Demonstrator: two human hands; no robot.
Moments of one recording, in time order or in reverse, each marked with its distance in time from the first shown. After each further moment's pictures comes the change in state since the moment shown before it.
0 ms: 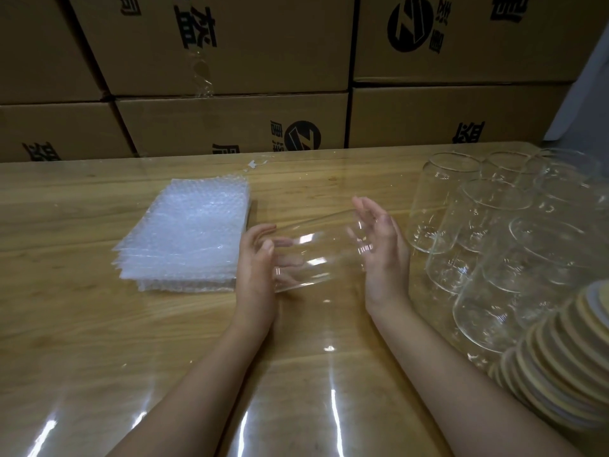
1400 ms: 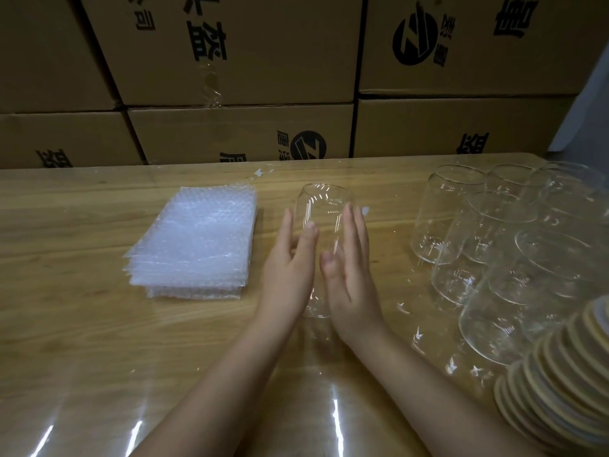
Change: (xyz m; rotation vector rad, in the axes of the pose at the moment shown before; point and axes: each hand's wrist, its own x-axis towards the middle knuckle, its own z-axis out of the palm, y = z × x) left_hand -0.001 0.036 0.031 0.386 -0.080 -0.073; right_hand -0.027 0.005 0.024 -0.496 -0.322 -0.288
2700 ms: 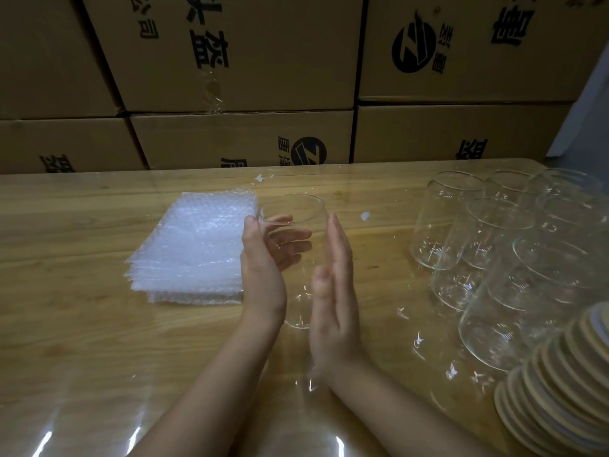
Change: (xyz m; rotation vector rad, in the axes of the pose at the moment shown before) left_hand 0.009 0.006 -0.010 -0.429 0.208 -0.012; right_hand -0.015 -0.031 0.023 0.186 0.132 -0.054
